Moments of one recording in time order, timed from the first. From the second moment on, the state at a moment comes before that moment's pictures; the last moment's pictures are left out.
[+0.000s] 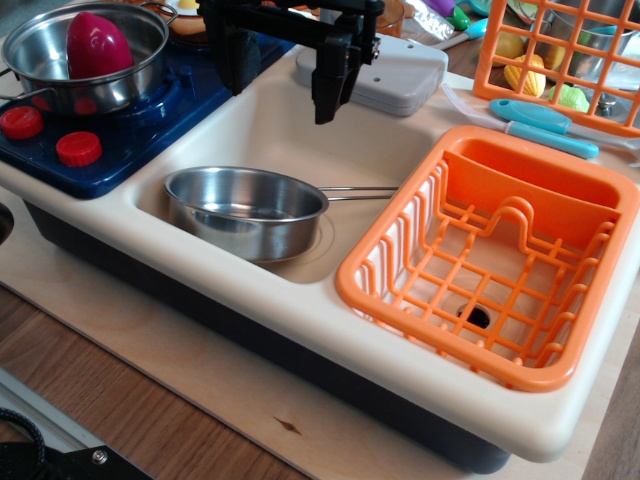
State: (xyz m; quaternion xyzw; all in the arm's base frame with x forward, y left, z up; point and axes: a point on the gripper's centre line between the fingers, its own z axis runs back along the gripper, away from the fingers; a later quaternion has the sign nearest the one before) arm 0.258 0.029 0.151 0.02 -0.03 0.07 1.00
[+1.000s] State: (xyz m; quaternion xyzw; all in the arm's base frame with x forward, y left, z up) arm 0.221 -0.002 0.136 0.02 -0.09 -0.05 0.99
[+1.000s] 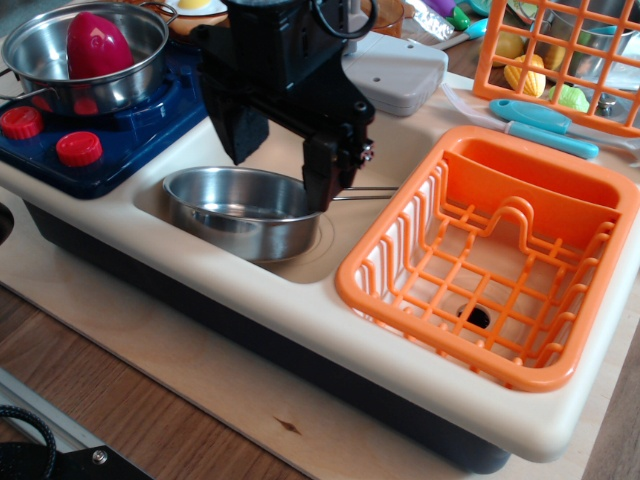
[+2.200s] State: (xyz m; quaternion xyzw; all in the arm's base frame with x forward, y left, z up) arm 0.215 0.001 0.084 -0.02 -0.11 -0.04 0.99
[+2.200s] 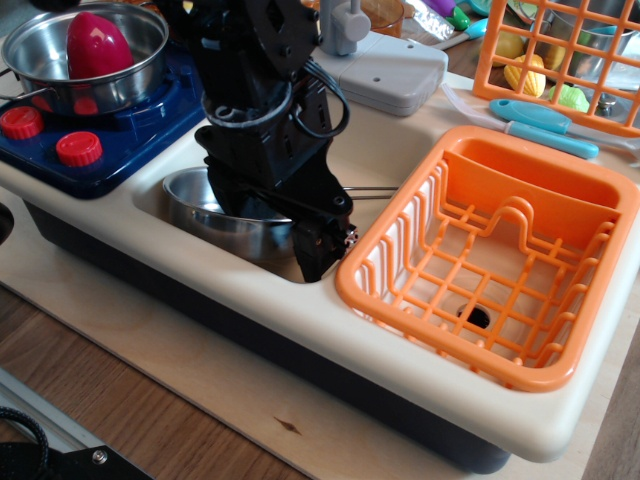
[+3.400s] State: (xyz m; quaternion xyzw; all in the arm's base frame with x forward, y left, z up) arm 0.223 -0.036 0.180 0.07 -0.05 -0.01 1.00
